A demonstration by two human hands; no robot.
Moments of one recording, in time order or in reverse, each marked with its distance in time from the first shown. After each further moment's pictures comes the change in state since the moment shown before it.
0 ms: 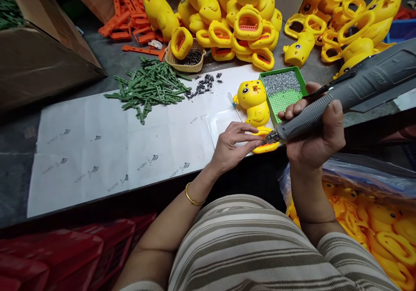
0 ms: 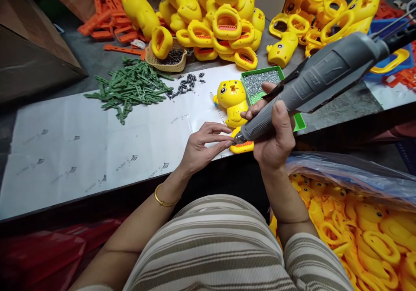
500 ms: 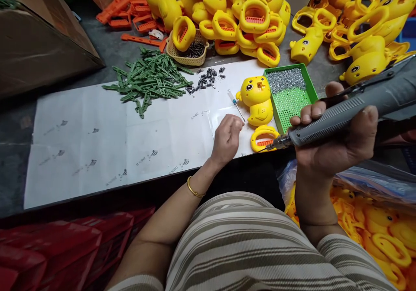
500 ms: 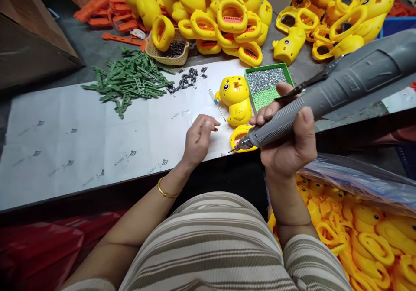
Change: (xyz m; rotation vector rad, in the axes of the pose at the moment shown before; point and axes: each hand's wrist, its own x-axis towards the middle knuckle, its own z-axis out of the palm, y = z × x) left_hand 0.000 -0.015 -0.005 0.183 0.147 -0.171; right_hand 0.000 -0.016 -0.001 -0.097 0.047 0.043
